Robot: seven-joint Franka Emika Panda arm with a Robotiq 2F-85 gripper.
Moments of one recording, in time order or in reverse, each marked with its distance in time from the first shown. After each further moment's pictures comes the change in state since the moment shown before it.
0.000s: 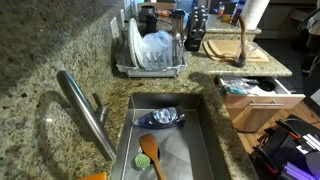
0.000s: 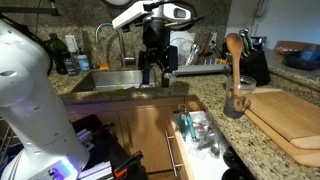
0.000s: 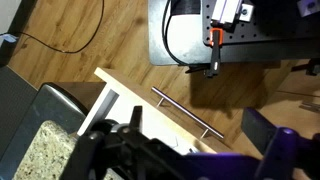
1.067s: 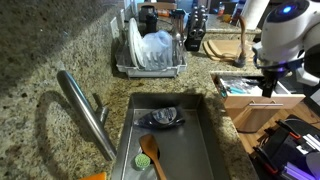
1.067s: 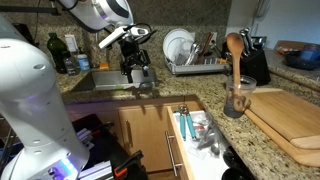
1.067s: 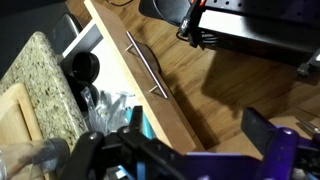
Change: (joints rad) arm 0.313 0.227 0.383 0.008 -0.026 0.095 0.357
